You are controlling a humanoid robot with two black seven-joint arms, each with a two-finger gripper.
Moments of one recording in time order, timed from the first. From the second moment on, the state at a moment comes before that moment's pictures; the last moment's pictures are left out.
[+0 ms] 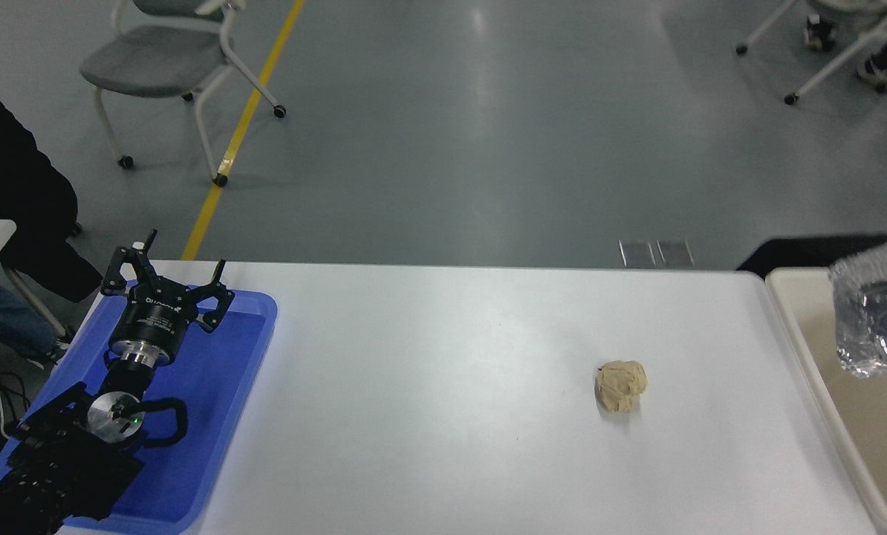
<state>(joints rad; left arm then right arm) -0.64 0.20 -0.88 -0.20 -0.21 -0.79 -0.30 1.27 -0.78 -1.09 0.40 -0.87 0.39 0.18</state>
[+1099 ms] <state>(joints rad) -0.64 0.20 -0.88 -0.19 -0.21 -0.79 -0.30 0.87 -0.58 -0.86 0.14 -0.87 0.15 0.14</state>
